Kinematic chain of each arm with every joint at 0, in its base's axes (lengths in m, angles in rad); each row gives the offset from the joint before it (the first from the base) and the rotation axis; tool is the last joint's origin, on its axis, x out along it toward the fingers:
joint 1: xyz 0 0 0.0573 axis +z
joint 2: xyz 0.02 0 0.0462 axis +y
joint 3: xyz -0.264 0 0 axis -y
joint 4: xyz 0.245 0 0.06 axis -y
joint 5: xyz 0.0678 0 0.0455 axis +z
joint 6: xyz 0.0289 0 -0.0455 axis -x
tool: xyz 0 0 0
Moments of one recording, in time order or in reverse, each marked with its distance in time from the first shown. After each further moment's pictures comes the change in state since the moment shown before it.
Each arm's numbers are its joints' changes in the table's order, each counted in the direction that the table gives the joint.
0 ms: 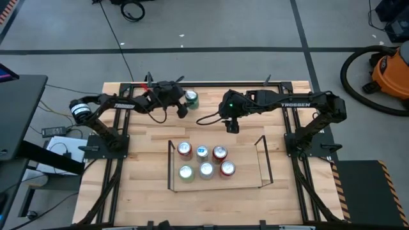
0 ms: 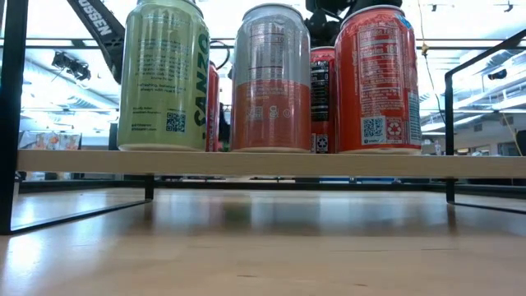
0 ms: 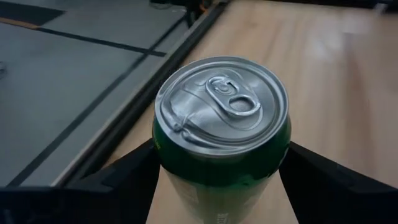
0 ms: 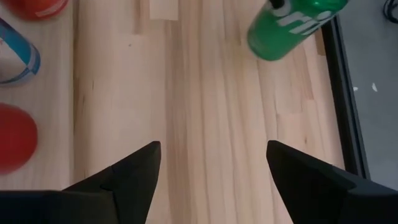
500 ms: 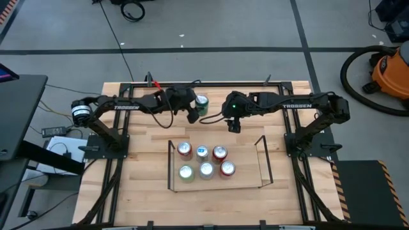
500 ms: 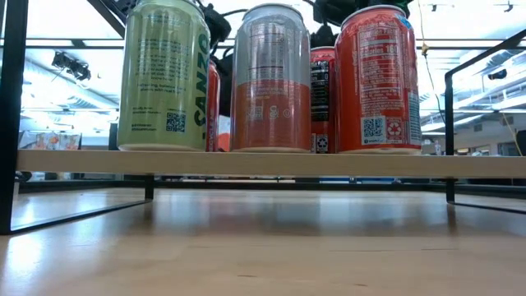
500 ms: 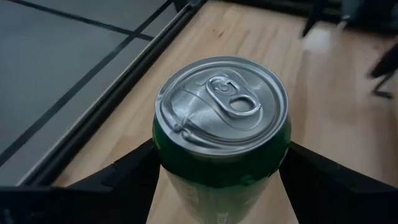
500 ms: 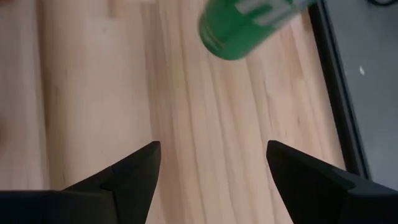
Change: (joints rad) left arm -0.214 -0.002 0.271 -0.368 0.162 0.158; right arm -0.021 -0.042 -0.114 0.074 -0.051 -0.044
